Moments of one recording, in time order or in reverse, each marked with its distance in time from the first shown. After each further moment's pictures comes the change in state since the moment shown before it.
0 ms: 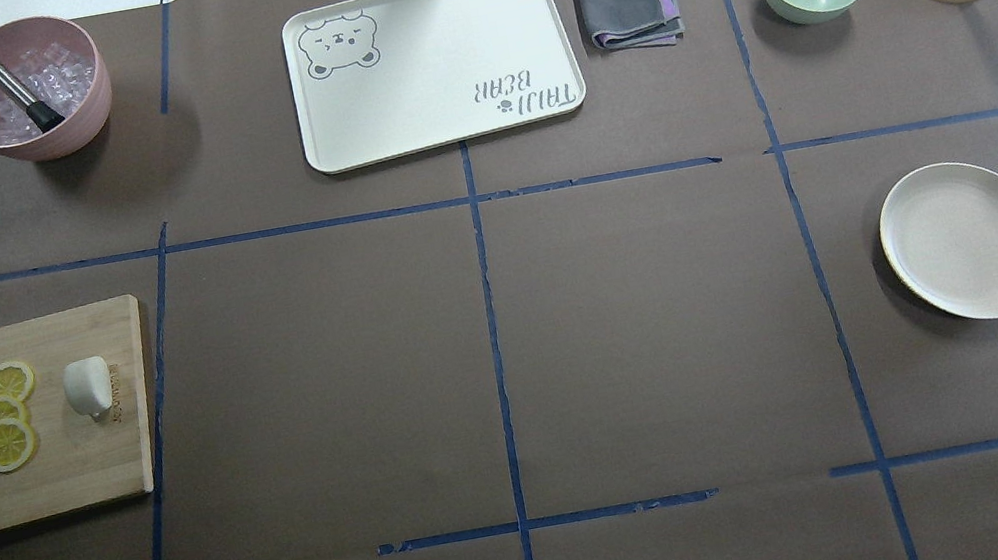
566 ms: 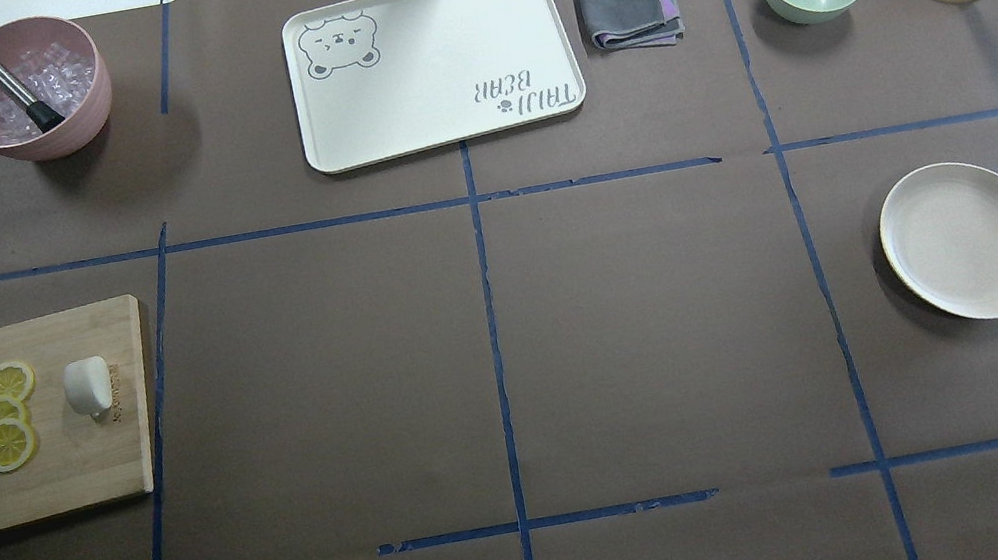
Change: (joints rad) left arm 0.003 0.000 -0.007 0.007 0.000 0.000; right arm -0.020 -0.004 0.008 0.075 0.065 0.010
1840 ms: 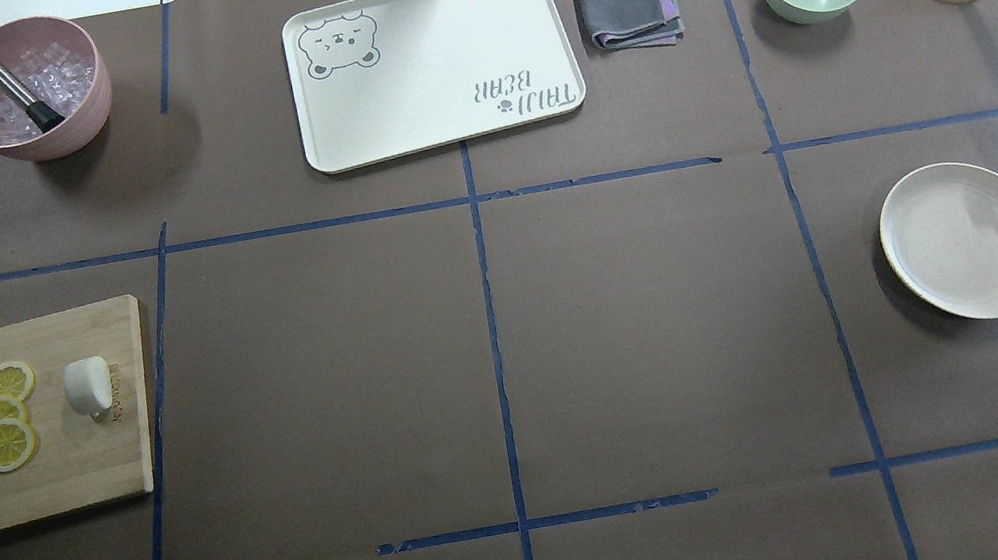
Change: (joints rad) left arm -0.001 0.008 -0.002 -0.001 -0.001 0.000; right arm -0.454 -0.017 -0.332 1.034 -0.085 0.977
